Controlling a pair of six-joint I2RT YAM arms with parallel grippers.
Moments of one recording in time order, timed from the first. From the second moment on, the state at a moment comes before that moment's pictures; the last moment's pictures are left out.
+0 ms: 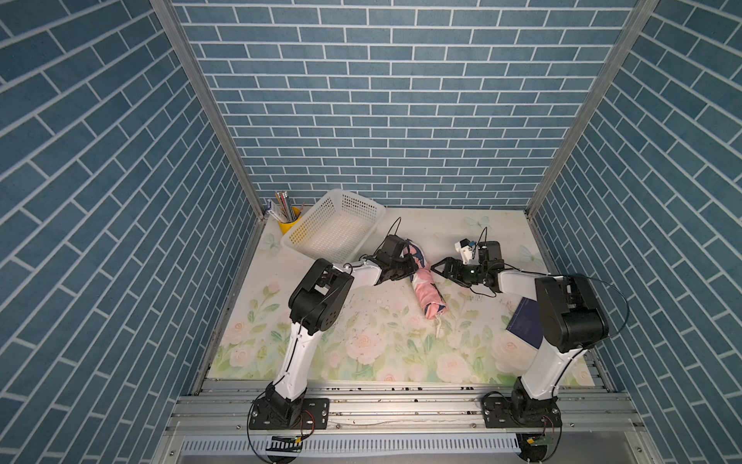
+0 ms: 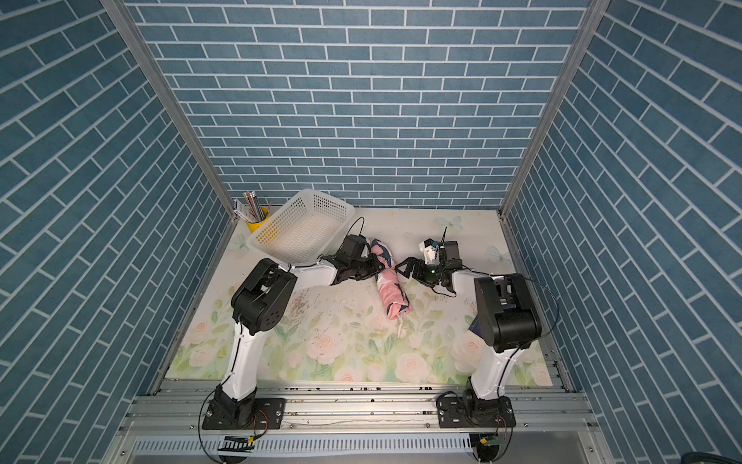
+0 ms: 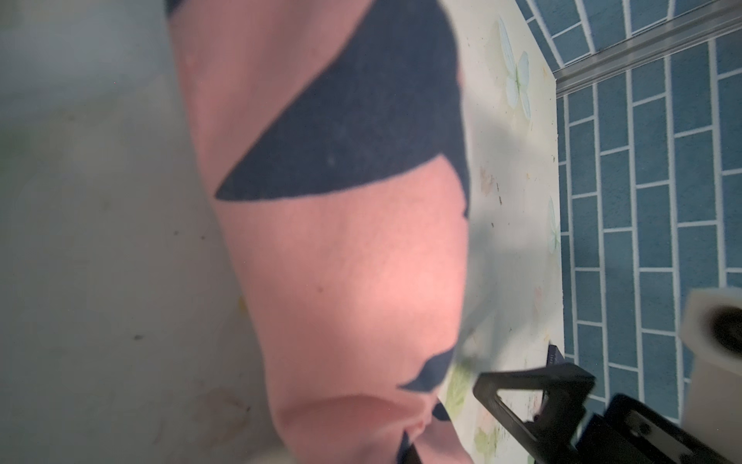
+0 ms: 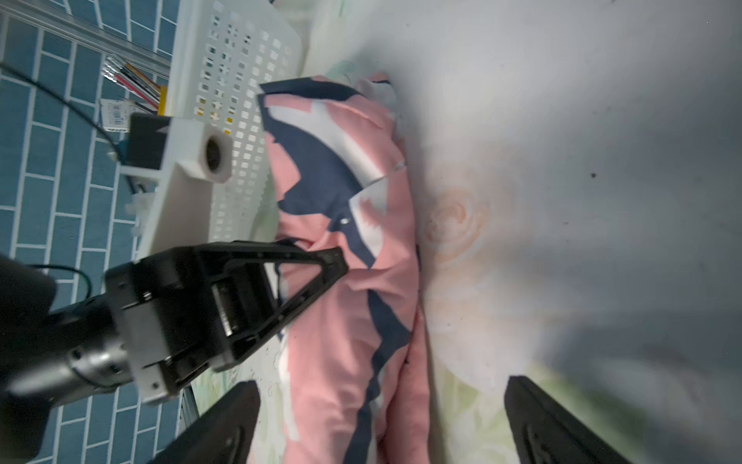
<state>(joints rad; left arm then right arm) -0.61 2.19 1.41 0.07 0.28 -0.86 0.22 1.84 0.93 0.09 -0.71 0.48</state>
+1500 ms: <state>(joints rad) -0.51 1.74 1.19 0.04 0.20 -0.80 0.36 1.88 0.89 0.47 -0.85 0.71</state>
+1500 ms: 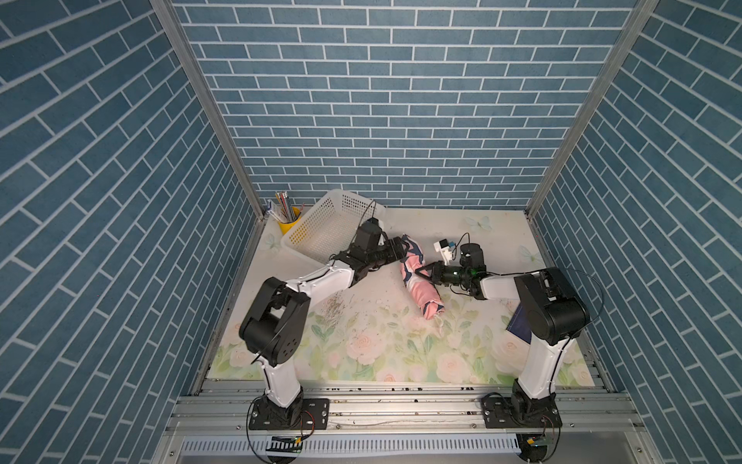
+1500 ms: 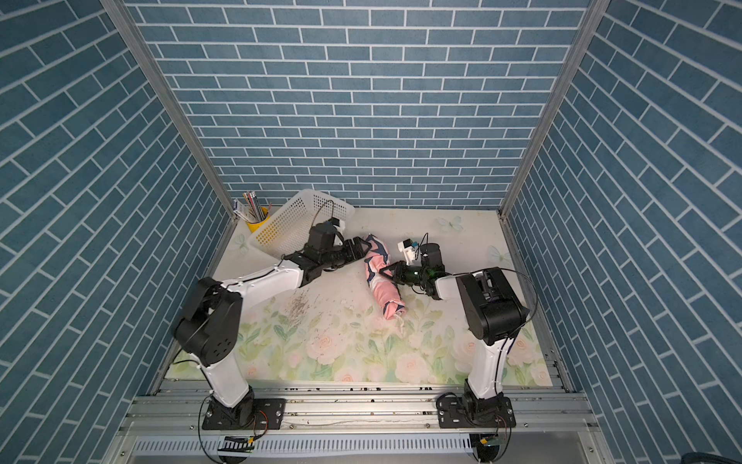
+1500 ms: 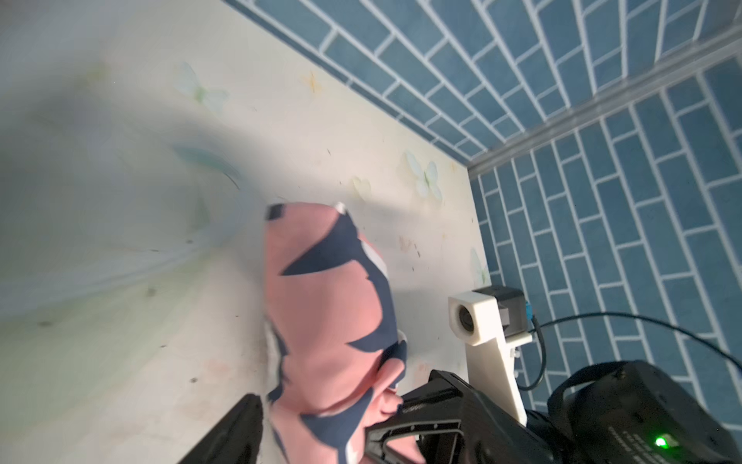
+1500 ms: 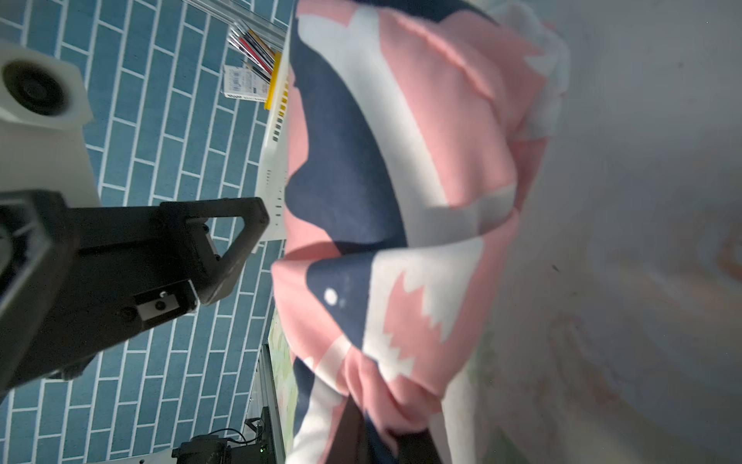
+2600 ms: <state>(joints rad) -0.07 1.69 1.07 -0.28 0.05 -0.83 0.48 1.75 1.07 0.29 -0.67 0.68</state>
